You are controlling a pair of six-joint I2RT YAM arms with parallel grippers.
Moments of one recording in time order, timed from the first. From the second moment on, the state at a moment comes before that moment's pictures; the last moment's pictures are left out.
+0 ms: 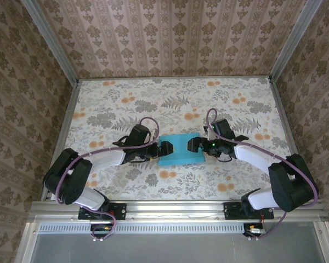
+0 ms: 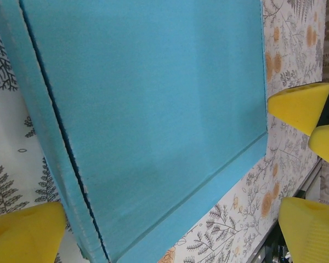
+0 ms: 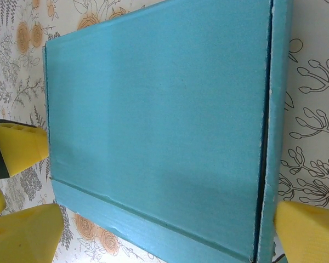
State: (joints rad) left arm -0.67 1.47 0.64 0.01 0.50 -0.77; right arm 0.38 1.38 0.67 -0.26 -0.42 0.55
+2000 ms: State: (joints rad) left arm -0.67 1.43 0.64 0.03 0.52 -0.82; right arm 0.37 1.35 0.67 -0.29 -0.42 0.56
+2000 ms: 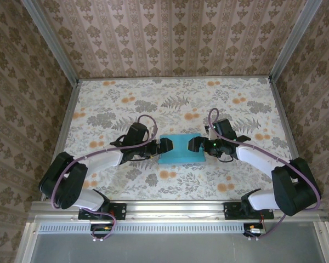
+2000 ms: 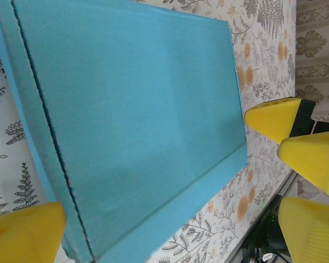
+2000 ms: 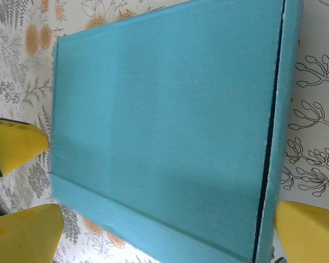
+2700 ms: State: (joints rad) left arm -0.67 1.48 0.63 0.04 0.50 -0.81; right arm 0.37 1.38 0.67 -0.29 -0.40 0.56
